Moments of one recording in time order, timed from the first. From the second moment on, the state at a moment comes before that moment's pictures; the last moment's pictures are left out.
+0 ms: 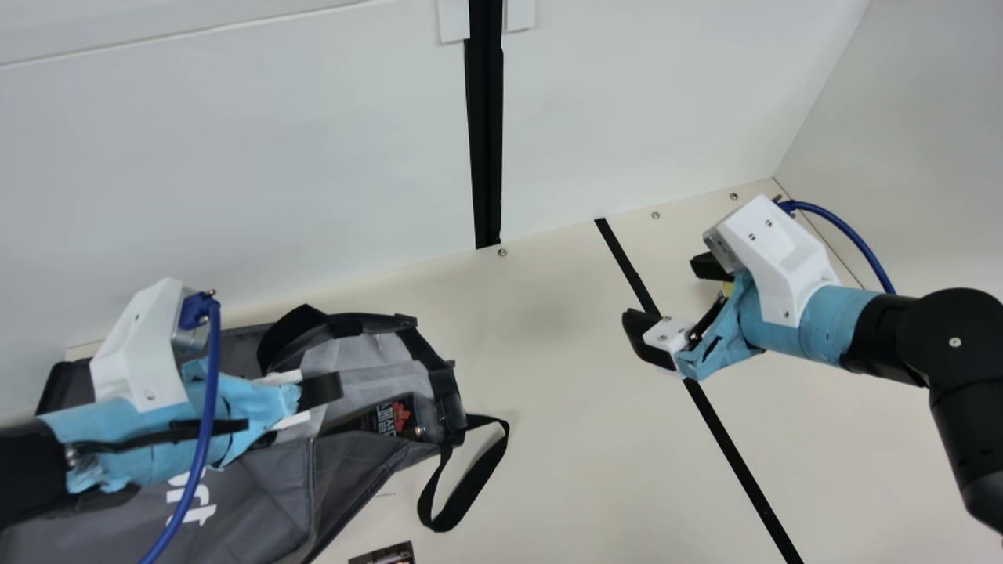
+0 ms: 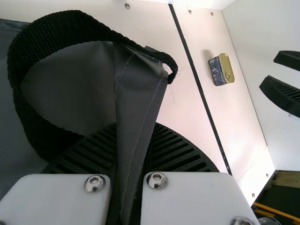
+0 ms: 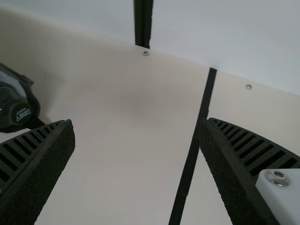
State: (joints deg) left arm -23.1 88.0 -81.9 -39.2 53.8 4.8; right arm -25.1 71.0 -63.5 41.4 51.4 -63.4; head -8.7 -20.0
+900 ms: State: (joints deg) left arm -23.1 88.0 -81.9 -39.2 53.8 4.8; right arm -28.0 65.4 -64.5 16.5 48.4 -36.1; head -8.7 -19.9
